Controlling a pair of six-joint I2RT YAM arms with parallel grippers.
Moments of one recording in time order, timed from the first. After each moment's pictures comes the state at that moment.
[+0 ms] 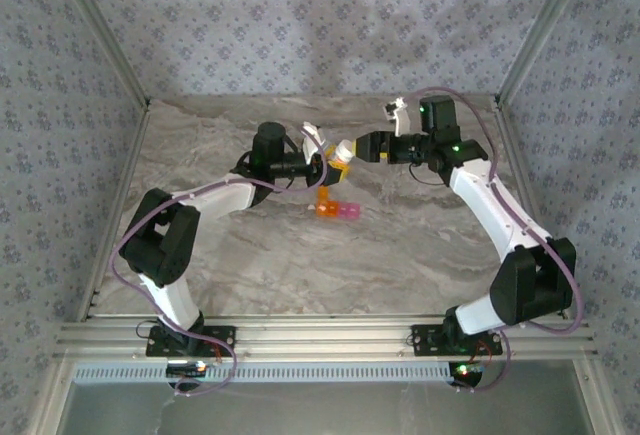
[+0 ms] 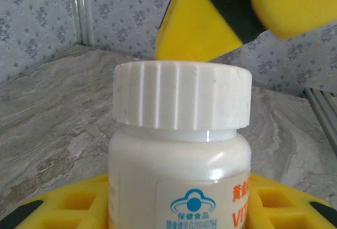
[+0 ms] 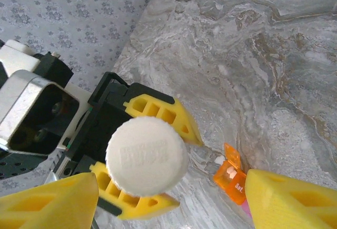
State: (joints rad) left arm -0.56 1.76 1.11 0.42 0.82 0.03; right arm 0.27 1.46 1.28 -0.45 -0.72 0.29
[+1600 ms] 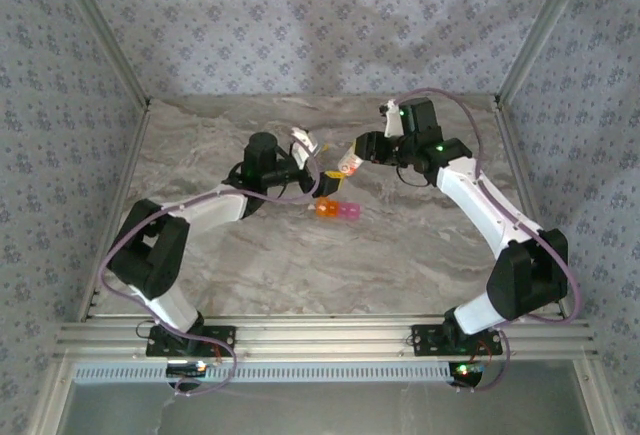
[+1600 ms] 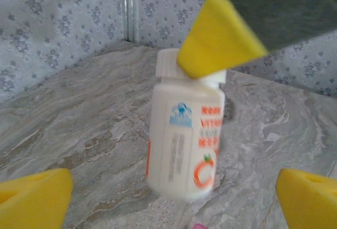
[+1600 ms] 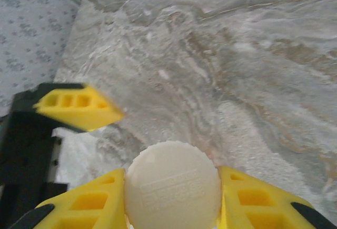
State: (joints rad) left arm -0.56 1.65 0.96 0.49 0.60 0.04; right arm 0.35 1.49 1.30 -0.49 -0.35 0.42
